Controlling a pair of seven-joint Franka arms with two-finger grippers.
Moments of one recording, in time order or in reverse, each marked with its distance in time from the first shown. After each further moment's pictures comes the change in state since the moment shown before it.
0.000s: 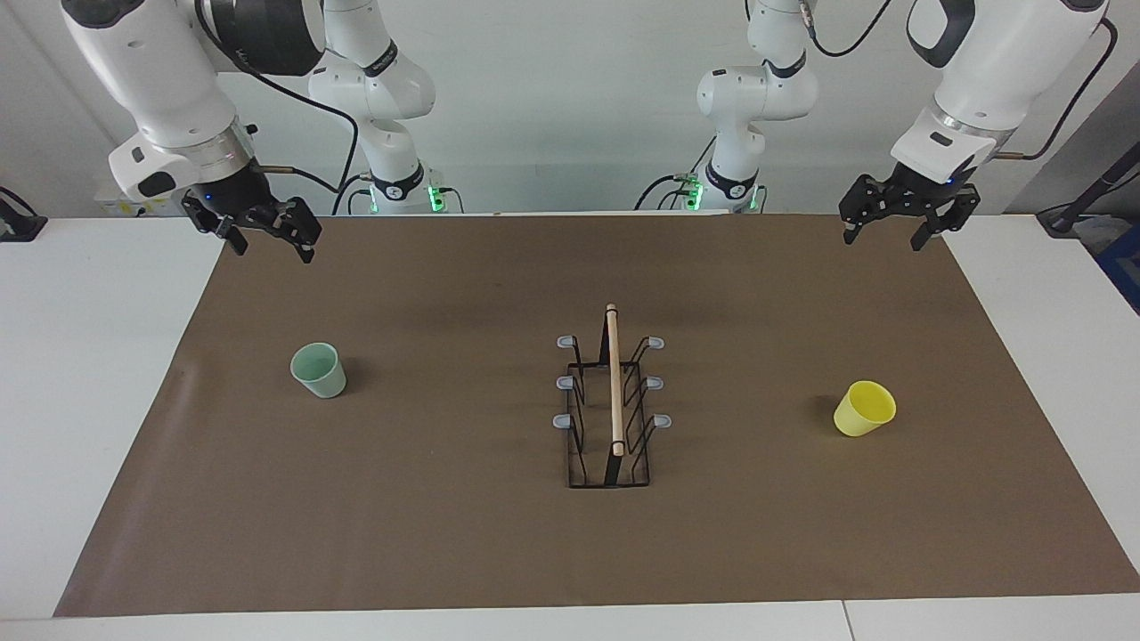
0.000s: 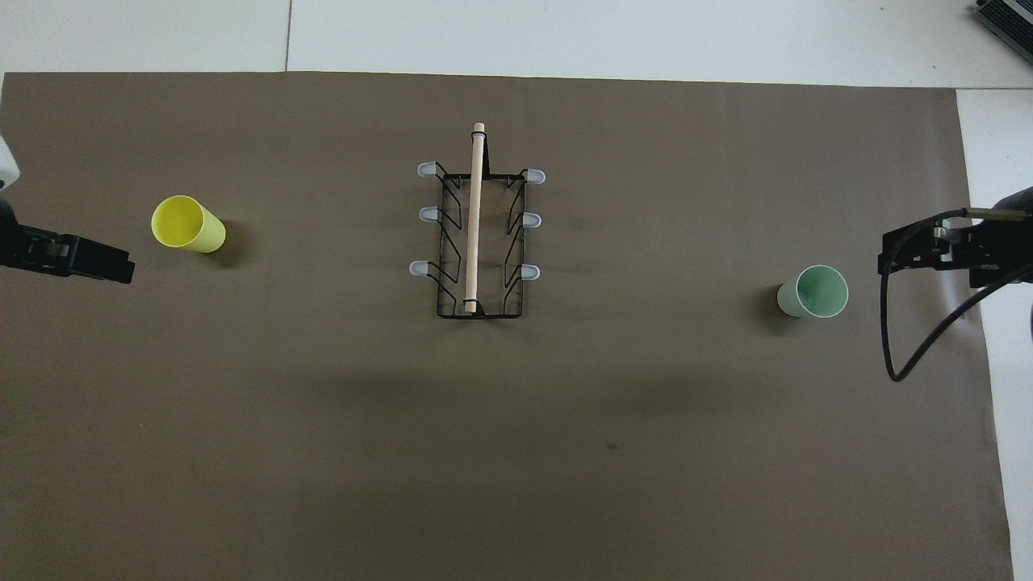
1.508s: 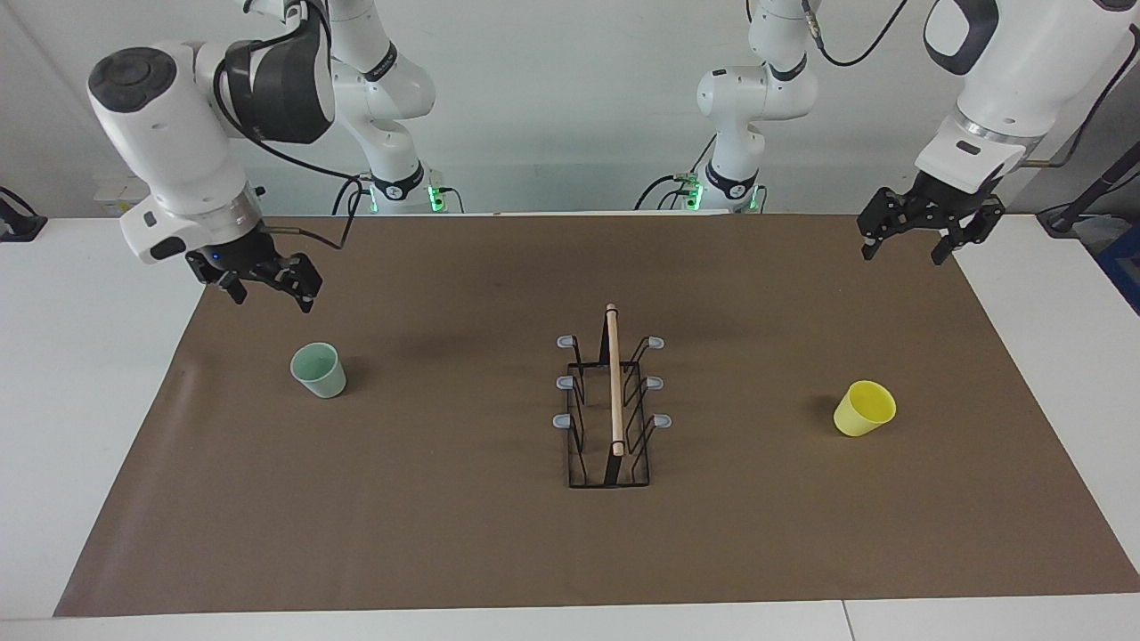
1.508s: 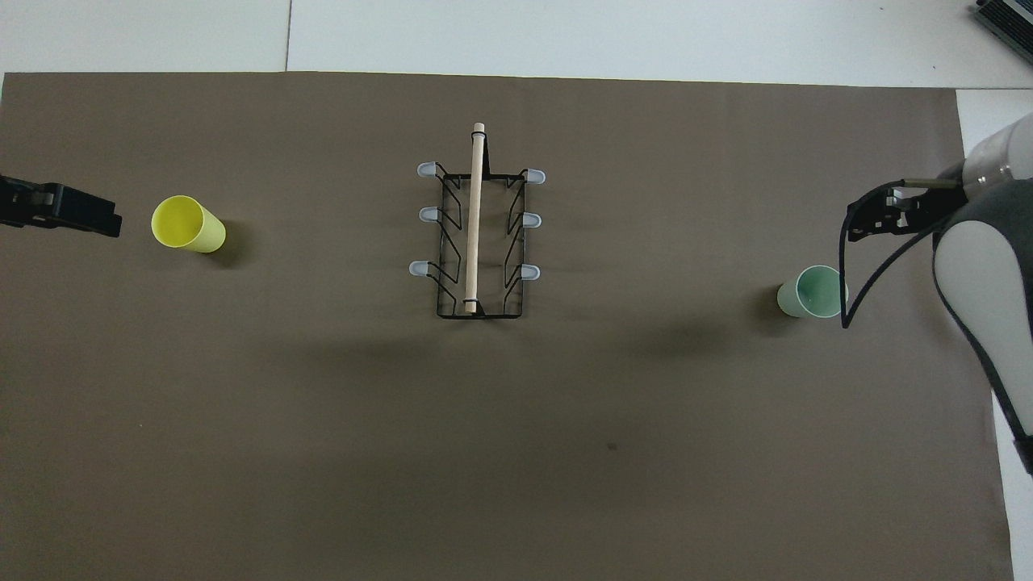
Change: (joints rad) left arm 0.006 0.158 0.018 0.200 0.000 -0.009 -0.041; right arm 0.000 0.182 0.004 0.043 -0.064 0.148 -0.011
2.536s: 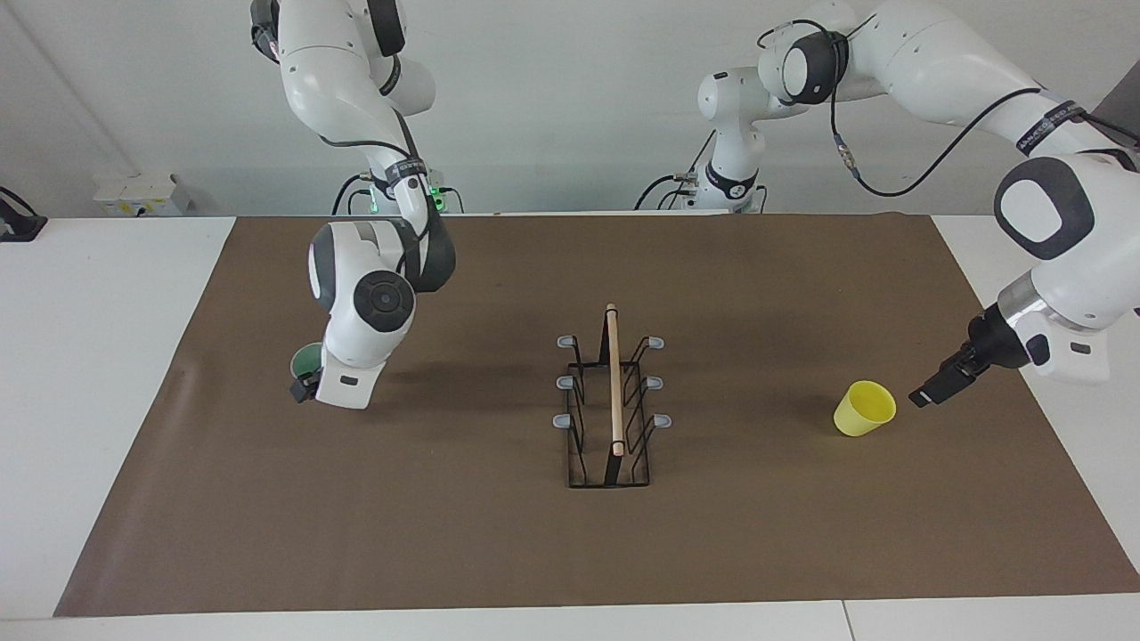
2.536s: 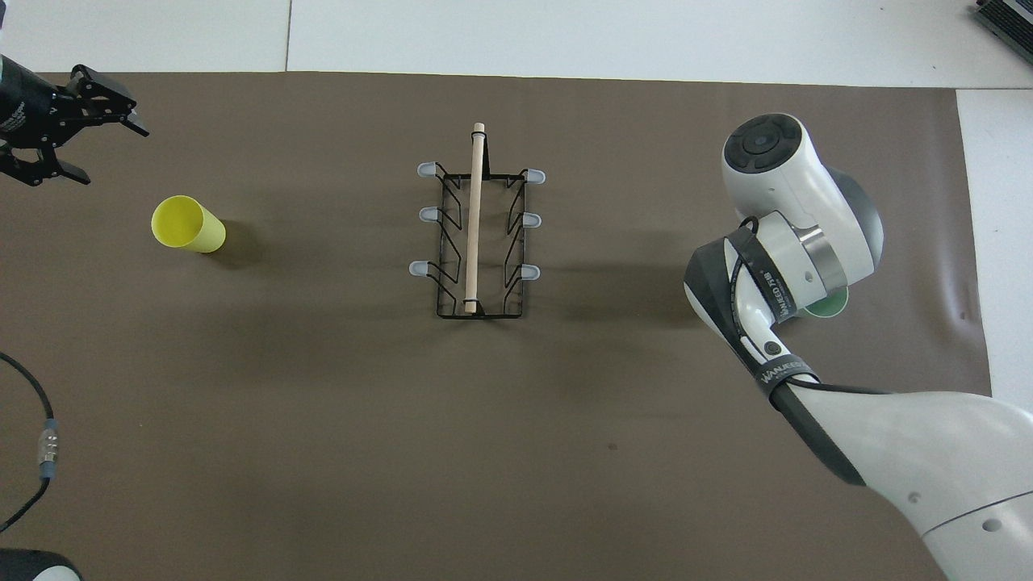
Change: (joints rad) left arm 0.142 0.504 0.021 0.410 -0.200 0.012 -0.664; right arm 0.182 0.259 0.009 -0.116 -0.453 0.082 -0.603
